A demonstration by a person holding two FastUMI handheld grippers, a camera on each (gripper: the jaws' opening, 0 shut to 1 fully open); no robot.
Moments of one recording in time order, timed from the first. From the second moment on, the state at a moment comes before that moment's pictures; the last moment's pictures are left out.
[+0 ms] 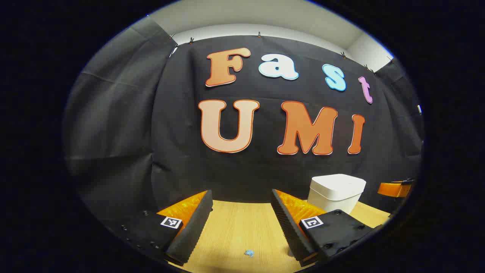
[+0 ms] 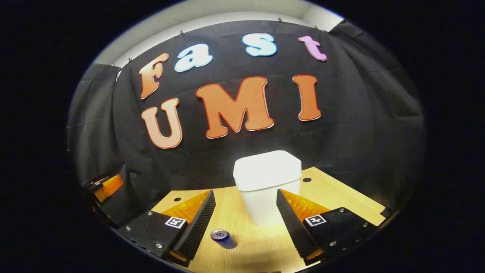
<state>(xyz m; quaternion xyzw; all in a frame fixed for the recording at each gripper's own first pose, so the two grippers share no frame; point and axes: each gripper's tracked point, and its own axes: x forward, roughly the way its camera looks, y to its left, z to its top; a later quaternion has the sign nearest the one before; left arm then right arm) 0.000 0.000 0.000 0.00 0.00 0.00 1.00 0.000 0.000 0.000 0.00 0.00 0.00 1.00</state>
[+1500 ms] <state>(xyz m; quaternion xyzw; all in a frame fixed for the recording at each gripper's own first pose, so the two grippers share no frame) 0.019 0.028 -0.015 0.01 0.04 0.01 1.00 0.002 -0.055 0.016 -0.08 0.02 -0.06 0.99</state>
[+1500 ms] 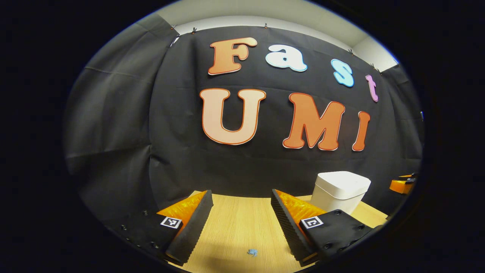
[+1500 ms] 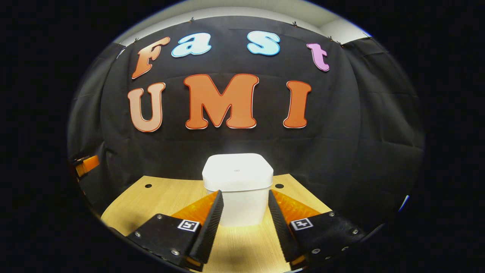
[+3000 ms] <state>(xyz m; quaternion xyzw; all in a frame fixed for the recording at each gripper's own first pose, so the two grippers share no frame) 0.041 0.060 -0.033 0.03 0.06 0.04 1.00 0.188 -0.049 0.053 -0.15 0.20 -0.01 0.97</state>
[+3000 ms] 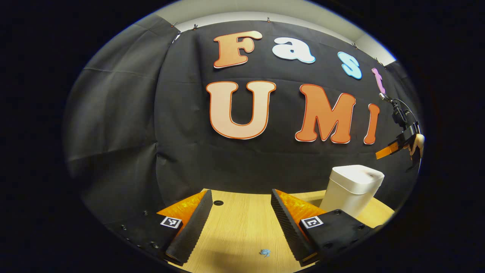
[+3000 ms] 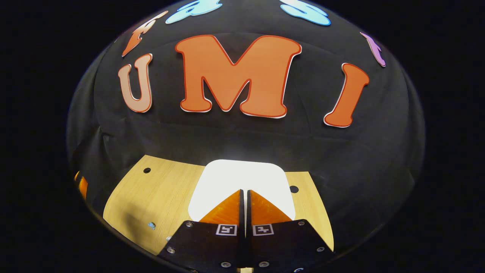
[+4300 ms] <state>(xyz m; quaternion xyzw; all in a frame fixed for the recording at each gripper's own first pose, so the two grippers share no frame) 0.021 0.060 -0.023 0.03 0.05 0.05 1.00 0.172 -0.044 0.081 -0.14 0.12 -0.02 0.98</state>
